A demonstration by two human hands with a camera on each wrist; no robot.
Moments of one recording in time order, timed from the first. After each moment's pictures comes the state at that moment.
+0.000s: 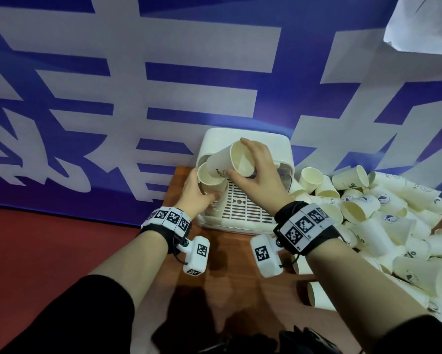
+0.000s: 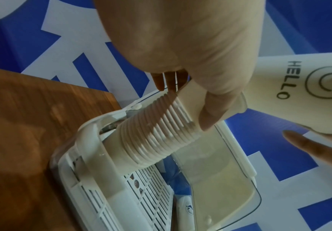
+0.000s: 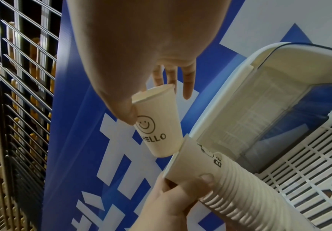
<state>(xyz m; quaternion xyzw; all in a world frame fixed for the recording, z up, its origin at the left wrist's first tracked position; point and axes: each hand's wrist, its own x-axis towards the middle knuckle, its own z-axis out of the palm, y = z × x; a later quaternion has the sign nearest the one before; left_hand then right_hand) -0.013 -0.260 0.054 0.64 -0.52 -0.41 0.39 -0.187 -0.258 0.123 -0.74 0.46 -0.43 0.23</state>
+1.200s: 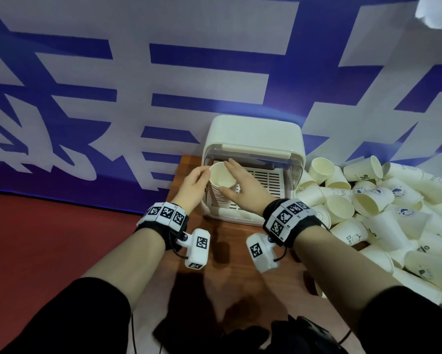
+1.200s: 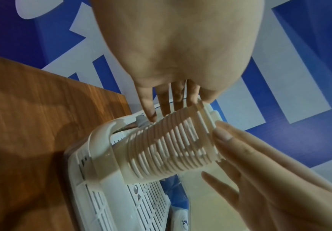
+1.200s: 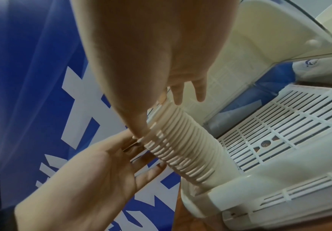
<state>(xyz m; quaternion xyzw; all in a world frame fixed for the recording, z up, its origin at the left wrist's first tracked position) 0.008 -0.263 0.036 0.62 -0.50 -0.45 0.41 -0.162 -0.273 0.058 -0.80 0.49 -0.18 0.30</state>
